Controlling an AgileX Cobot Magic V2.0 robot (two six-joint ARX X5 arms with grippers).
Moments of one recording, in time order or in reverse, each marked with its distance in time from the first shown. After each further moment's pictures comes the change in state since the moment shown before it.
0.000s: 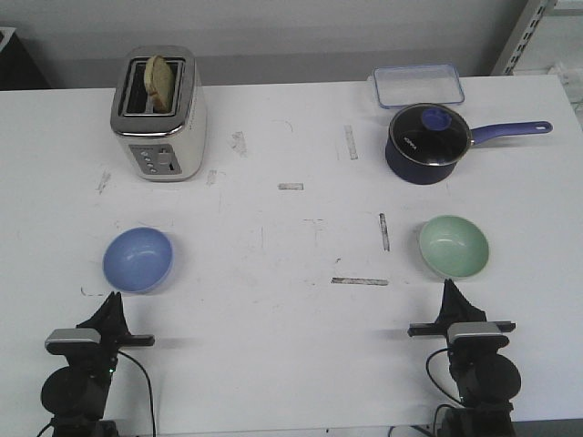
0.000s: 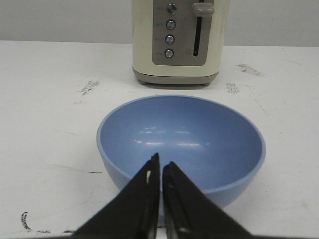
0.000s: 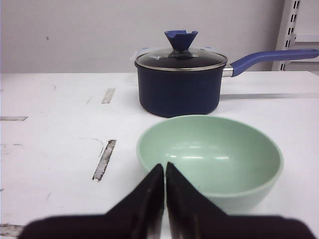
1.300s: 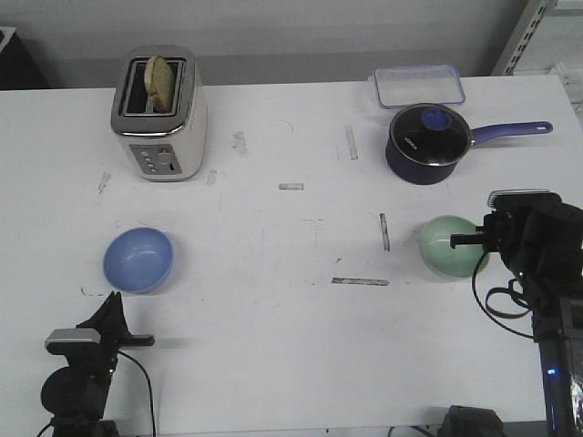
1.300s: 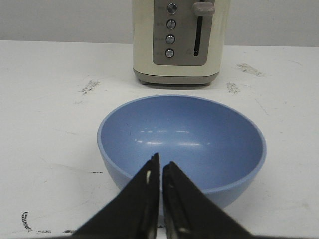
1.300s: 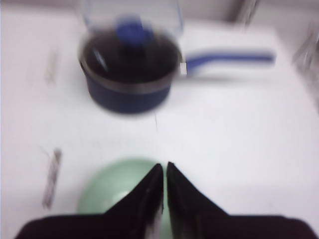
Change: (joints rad) left arm 0.000 0.000 0.000 0.000 0.000 0.000; right arm -0.179 1.023 1.160 -0.700 -0.003 -0.159
